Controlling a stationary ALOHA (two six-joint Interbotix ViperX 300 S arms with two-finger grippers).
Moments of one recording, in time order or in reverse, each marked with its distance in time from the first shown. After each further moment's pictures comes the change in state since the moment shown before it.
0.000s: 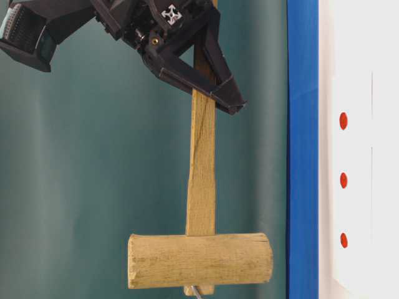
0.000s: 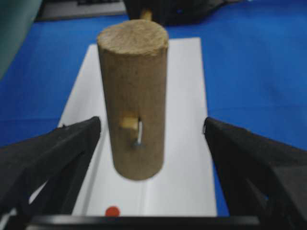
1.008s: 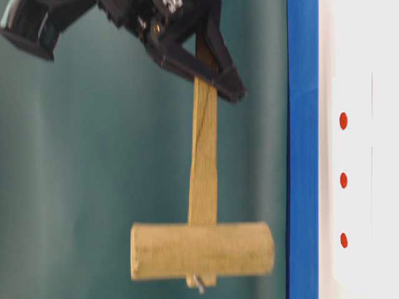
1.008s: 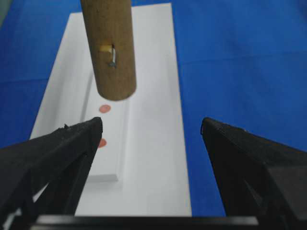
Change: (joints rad) left arm -0.049 -0.653 0.095 0.000 0.629 0.000; right arm 0.000 -0.008 0.012 -0.002 -0.002 0.014
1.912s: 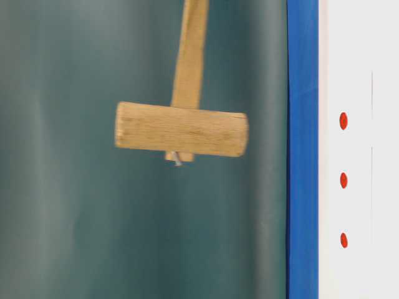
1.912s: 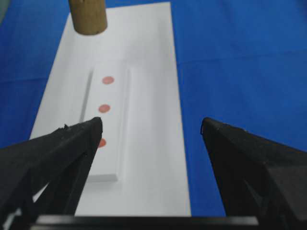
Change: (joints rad) left arm -0.003 0.000 -0.014 0.002 0.018 0.000; right arm -0.107 -0.423 0.334 0.003 0.029 0.017
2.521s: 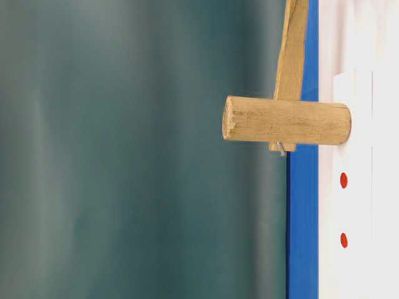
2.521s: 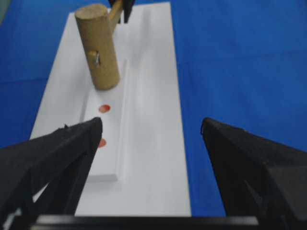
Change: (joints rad) left arm 0.000 0.000 0.000 -0.002 0.000 0.002; right arm -0.002 0.314 0.037 0.049 -0.029 0.005
